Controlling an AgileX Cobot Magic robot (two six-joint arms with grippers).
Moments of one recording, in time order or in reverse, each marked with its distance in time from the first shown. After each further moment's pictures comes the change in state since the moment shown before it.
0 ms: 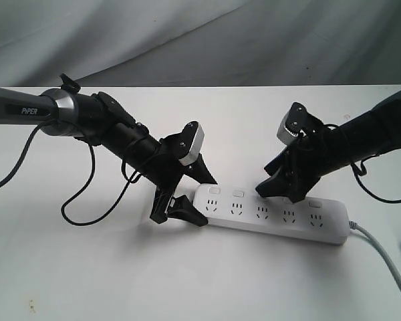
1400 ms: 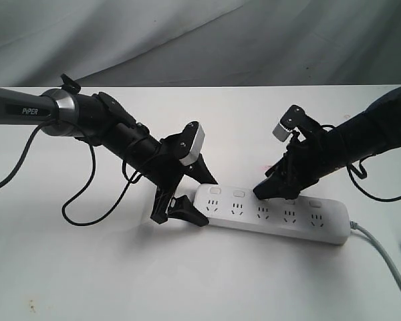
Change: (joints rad) left arm 0.000 0.000 0.000 -0.002 0.000 0.000; right arm 0.006 0.017 -0.005 -0.082 -0.019 0.225
